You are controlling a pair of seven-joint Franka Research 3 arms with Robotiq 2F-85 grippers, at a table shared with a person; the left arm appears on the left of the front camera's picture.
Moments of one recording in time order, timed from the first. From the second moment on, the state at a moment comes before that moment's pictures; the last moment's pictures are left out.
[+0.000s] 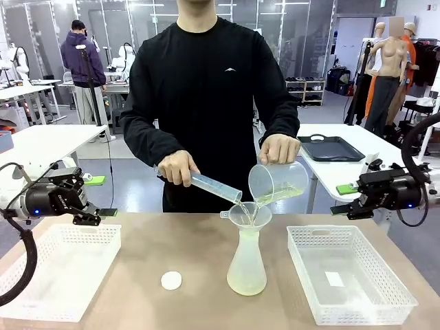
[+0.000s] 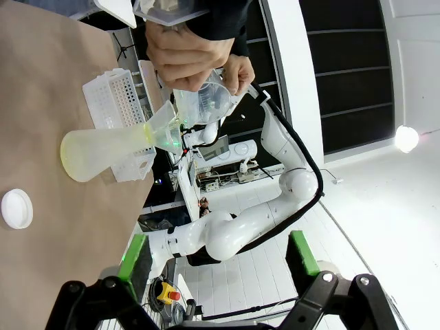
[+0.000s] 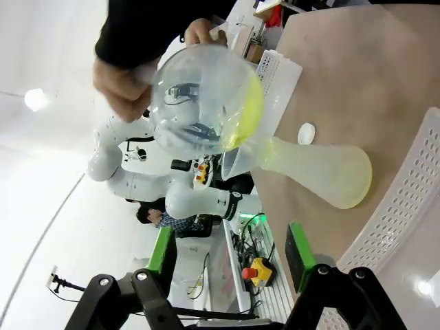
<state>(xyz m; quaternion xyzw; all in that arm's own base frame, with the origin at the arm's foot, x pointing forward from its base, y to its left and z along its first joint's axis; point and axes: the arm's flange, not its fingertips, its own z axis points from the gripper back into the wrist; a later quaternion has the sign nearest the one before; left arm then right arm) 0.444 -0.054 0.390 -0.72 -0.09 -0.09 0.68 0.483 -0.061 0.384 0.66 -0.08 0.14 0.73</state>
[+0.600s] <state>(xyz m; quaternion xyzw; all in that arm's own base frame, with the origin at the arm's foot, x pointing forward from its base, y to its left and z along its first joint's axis) 0.444 -0.054 0.390 -0.72 -0.09 -0.09 0.68 0.488 -0.061 0.379 0.67 -0.06 0.12 0.73</state>
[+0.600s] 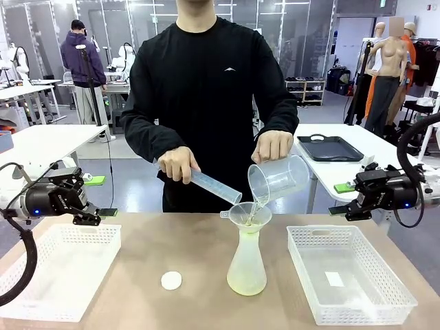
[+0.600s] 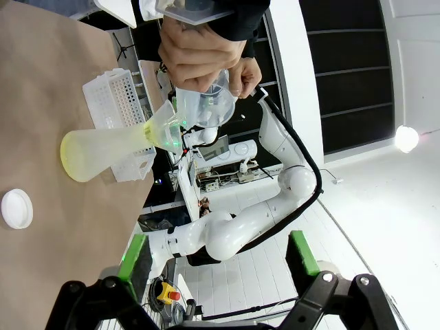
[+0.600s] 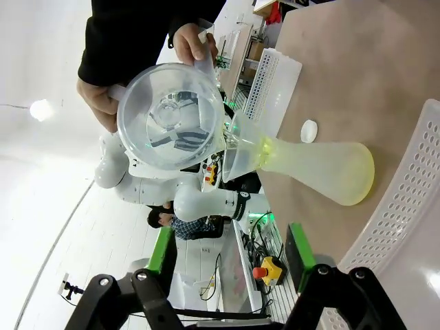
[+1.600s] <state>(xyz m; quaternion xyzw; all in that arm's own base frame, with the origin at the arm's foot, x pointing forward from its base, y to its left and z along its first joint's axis) 0.444 -0.054 0.390 -0.72 -0.09 -0.09 0.68 0.488 -0.061 0.379 0.67 -0.06 0.12 0.73</state>
